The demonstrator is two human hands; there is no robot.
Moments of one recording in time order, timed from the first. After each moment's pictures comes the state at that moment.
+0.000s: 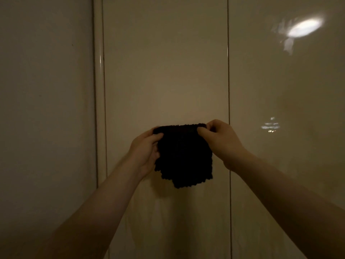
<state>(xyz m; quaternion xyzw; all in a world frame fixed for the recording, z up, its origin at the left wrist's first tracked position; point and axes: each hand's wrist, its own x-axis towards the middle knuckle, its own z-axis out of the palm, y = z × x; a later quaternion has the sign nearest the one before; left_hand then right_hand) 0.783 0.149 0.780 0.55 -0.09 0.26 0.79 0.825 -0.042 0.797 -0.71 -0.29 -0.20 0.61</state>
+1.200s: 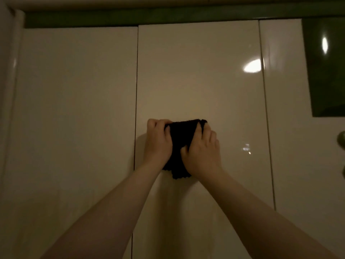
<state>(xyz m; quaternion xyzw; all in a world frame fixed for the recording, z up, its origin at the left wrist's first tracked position) 0.898 -0.137 0.852 0.73 -0.11 0.60 0.31 0.900 -0.255 0.830 -0.83 -0.17 -0.47 0.23</state>
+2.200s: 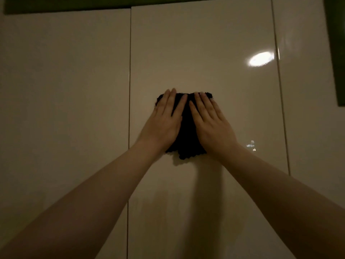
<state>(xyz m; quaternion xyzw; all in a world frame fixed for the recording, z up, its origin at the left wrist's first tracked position) 0.964 -0.114 0.890 0.76 -0.13 0.62 -0.16 0.999 -0.283 0.875 -0.68 -0.25 -0.68 -0.07</state>
